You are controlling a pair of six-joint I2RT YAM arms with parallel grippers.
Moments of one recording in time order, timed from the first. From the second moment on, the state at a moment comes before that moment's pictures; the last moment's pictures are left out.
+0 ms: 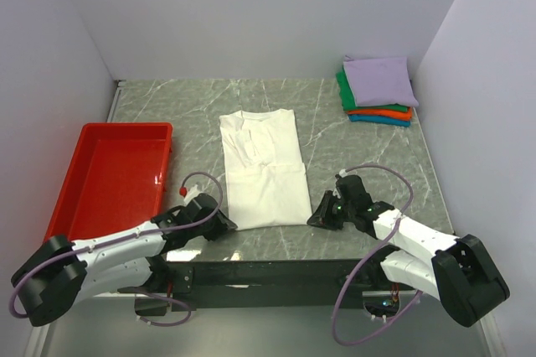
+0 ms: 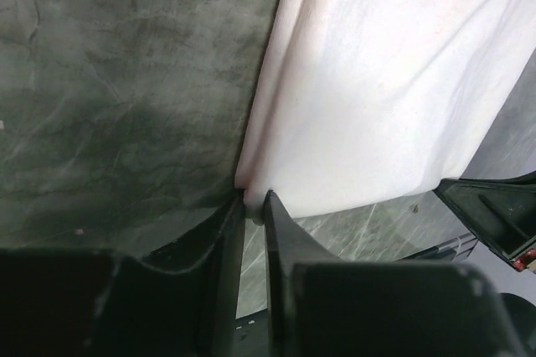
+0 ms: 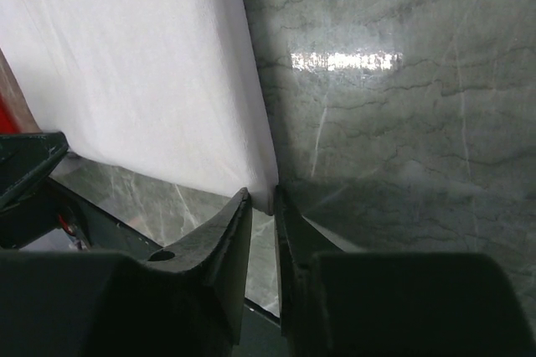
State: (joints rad) left arm -0.84 0.99 0.26 -0.13 -0.10 -1.38; right arm 0.48 1.05 0.29 -0.16 -0.30 0.85
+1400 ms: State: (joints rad) left arm -0.87 0.78 0.61 -0.63 -0.13 -1.18; right arm 0.51 0.68 0.57 -0.64 -0.27 0.79
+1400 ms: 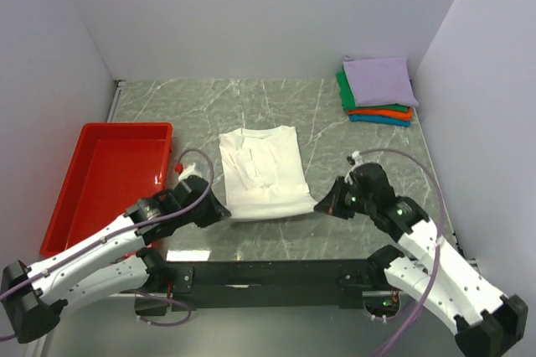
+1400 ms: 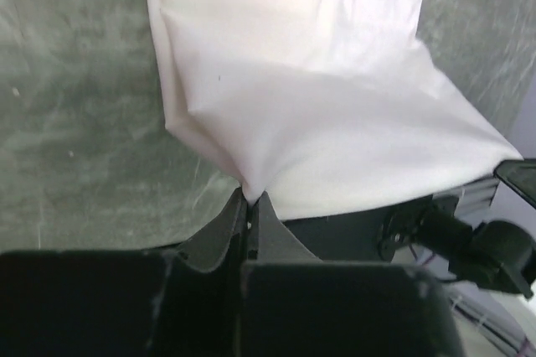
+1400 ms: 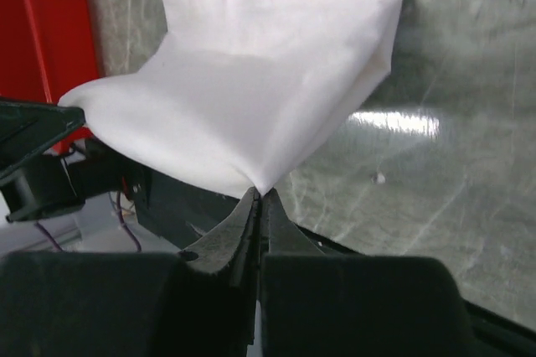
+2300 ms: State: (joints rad) left arm -0.26 1.65 1.21 -0.41 0.12 -0.83; right arm 0.29 1.81 1.49 -0.52 -0.34 0.65
